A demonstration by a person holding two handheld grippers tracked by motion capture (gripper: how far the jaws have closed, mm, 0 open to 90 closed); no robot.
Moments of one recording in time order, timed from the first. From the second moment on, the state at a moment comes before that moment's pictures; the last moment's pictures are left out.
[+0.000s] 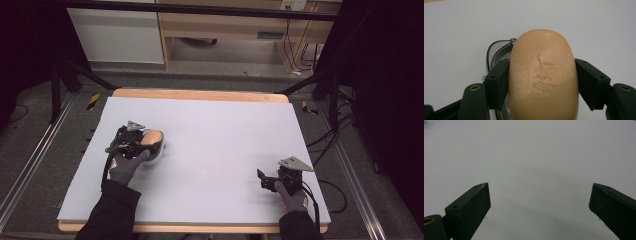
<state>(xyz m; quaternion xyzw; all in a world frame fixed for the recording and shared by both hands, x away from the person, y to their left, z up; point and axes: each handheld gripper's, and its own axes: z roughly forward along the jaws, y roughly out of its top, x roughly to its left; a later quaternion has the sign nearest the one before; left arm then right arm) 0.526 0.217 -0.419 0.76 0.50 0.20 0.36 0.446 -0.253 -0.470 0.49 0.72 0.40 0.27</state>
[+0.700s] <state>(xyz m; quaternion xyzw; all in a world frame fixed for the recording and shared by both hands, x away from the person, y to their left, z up) 0.530 0.219 -0.430 0.77 0.51 0.20 0.35 0.446 -0.252 -0.470 0.49 0.72 0.40 0.27</state>
